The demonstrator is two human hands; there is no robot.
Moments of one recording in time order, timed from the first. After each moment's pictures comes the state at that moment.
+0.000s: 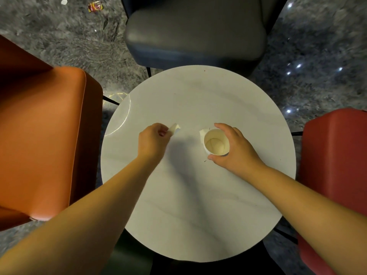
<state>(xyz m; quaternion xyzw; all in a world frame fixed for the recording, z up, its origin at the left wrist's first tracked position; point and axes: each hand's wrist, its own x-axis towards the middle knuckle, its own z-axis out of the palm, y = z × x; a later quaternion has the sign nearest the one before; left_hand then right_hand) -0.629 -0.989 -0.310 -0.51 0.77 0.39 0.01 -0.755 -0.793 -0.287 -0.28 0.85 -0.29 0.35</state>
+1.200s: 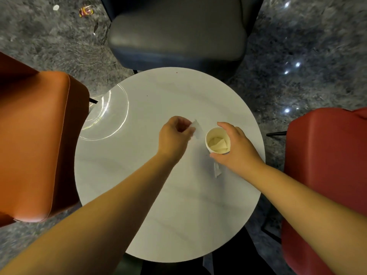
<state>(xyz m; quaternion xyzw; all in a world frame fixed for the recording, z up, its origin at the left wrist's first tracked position) -0.724 -0.880 -0.291 -0.48 0.69 0.55 -0.06 -0.816 -0.722 -0.292 -0.26 0.85 -0.30 0.34</state>
